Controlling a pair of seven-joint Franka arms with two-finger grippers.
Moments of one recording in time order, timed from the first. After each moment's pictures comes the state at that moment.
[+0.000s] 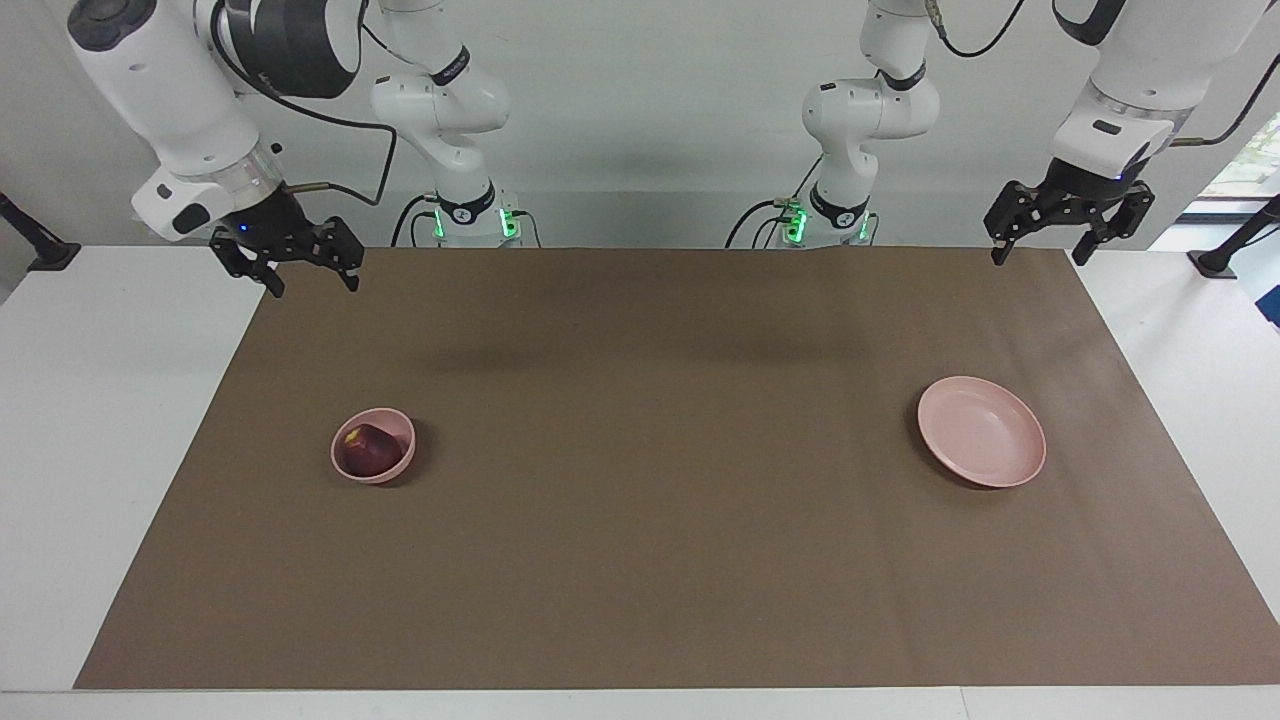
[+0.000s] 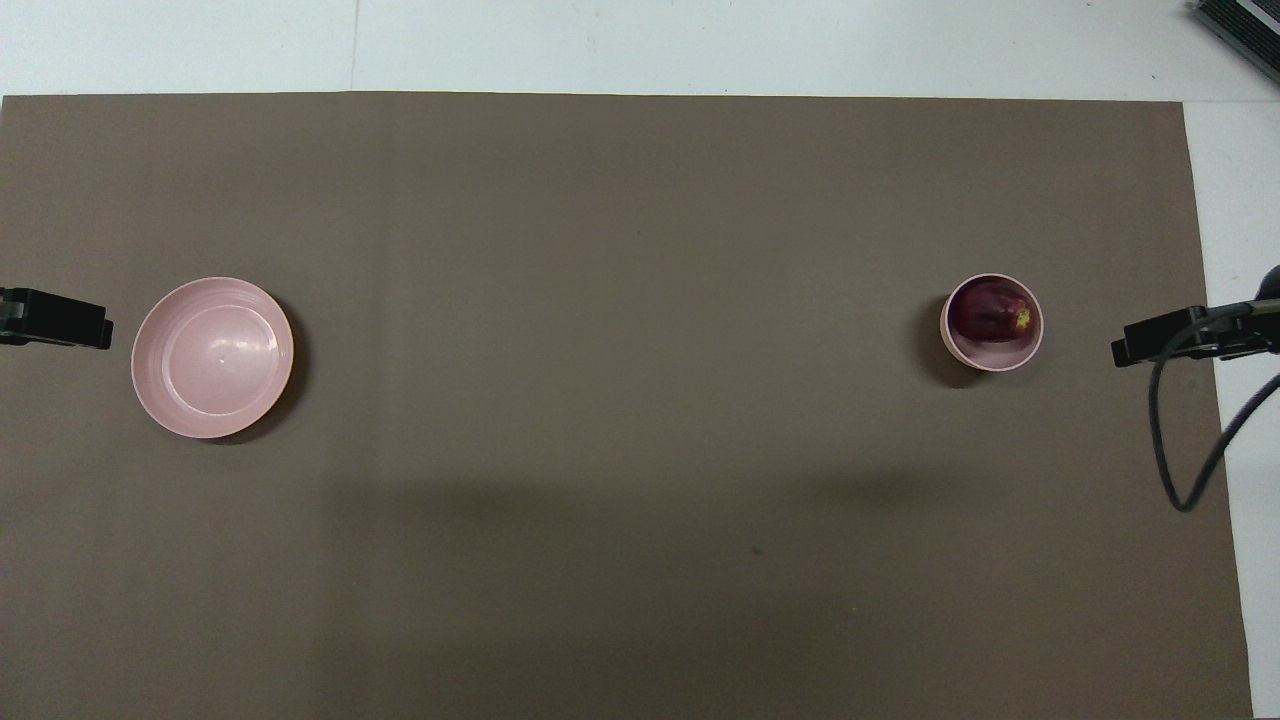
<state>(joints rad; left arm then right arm) -0.02 -0.05 -0.03 -1.56 0.05 1.55 0.07 0.03 -0.01 -0.13 -1.62 0.04 1.55 -0.14</state>
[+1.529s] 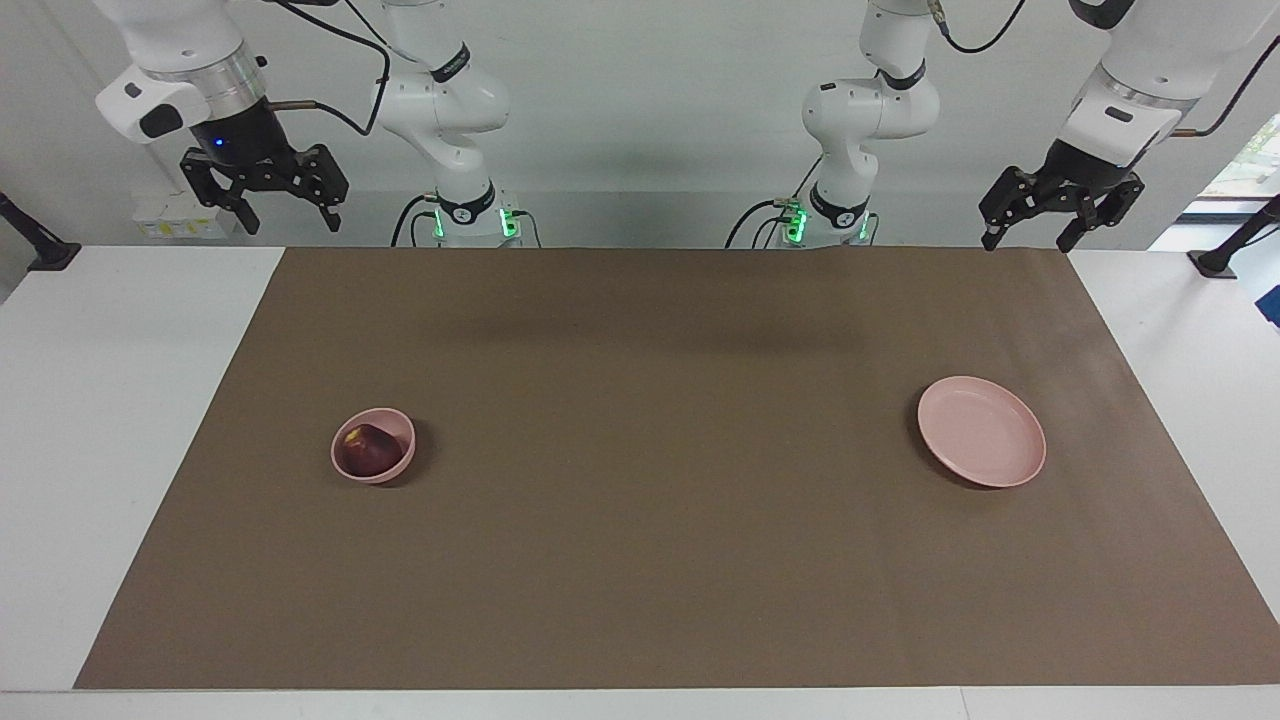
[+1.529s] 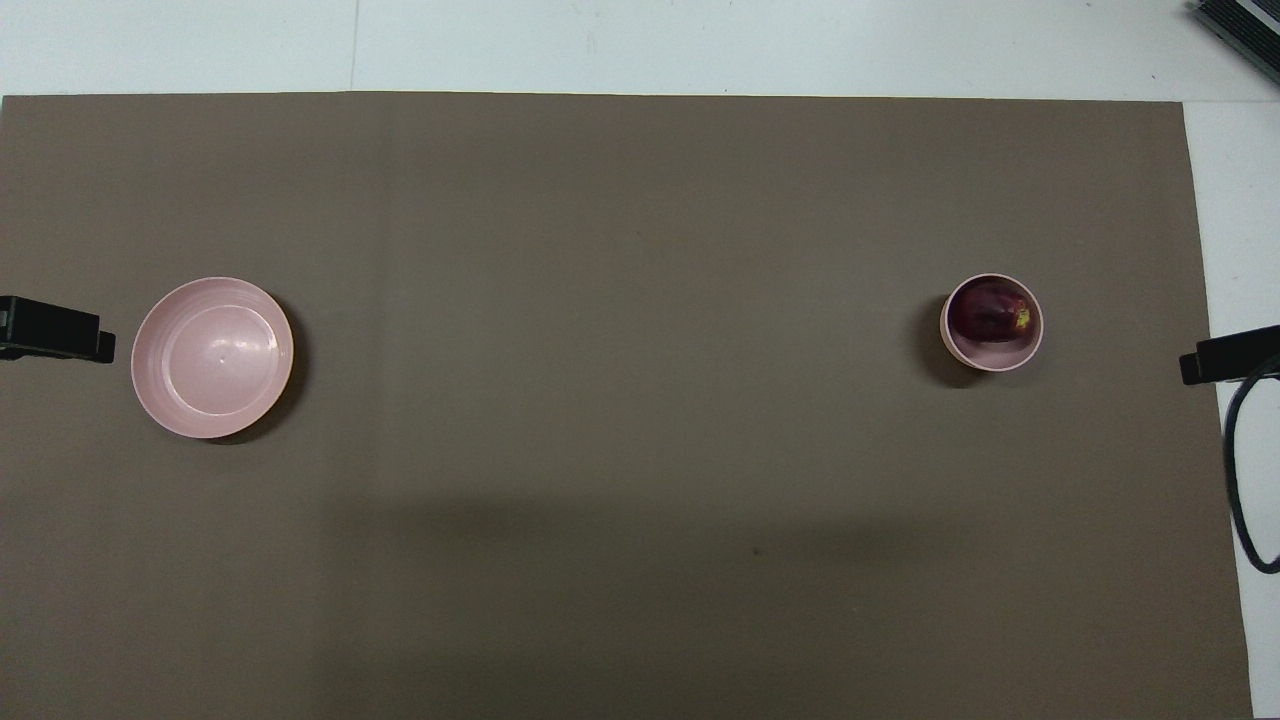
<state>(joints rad) -0.02 -0.06 -0.02 -1.55 -0.03 1.51 0.03 0.04 -0.07 -0.10 -1.55 -0.02 1.47 -0.10</state>
